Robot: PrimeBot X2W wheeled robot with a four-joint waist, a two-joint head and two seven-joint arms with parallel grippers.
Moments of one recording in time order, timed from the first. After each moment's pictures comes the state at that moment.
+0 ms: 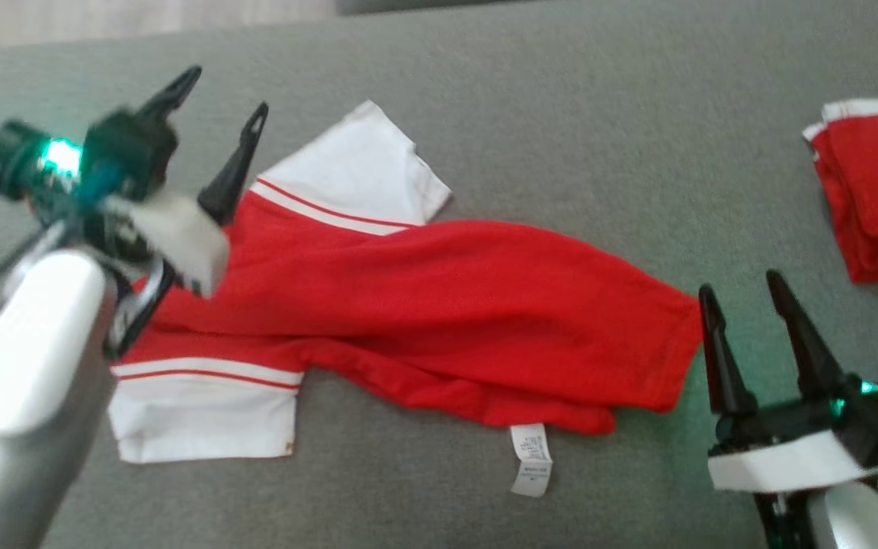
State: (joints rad) left arm -0.65 0.46 -0.48 0.19 -0.30 -0.12 0.23; right arm 0.04 -0.14 0.09 0.00 0.13 0.12 -0.26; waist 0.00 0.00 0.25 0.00
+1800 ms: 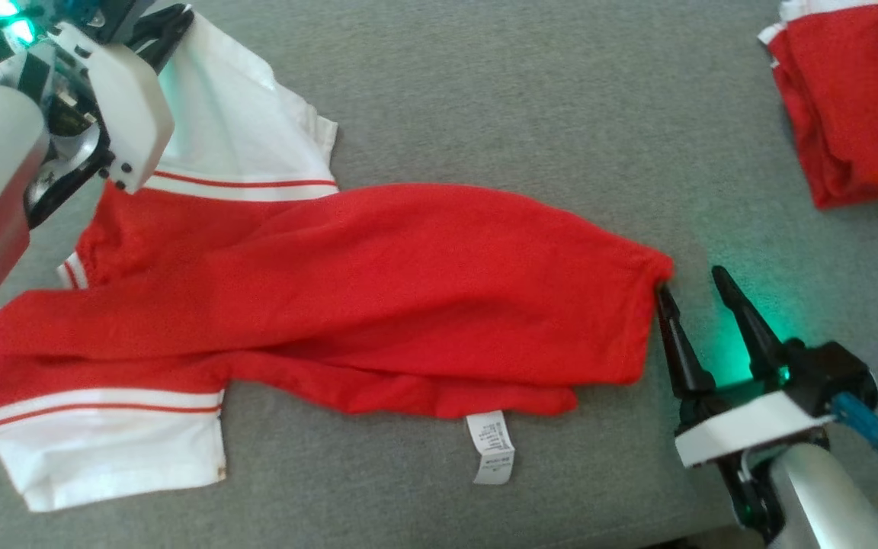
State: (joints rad) left arm -1.30 0.63 -1.30 0.59 -0.81 -0.13 0.22; right arm -0.11 -0.18 0.21 0.26 0.25 0.12 -0.26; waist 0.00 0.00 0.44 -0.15
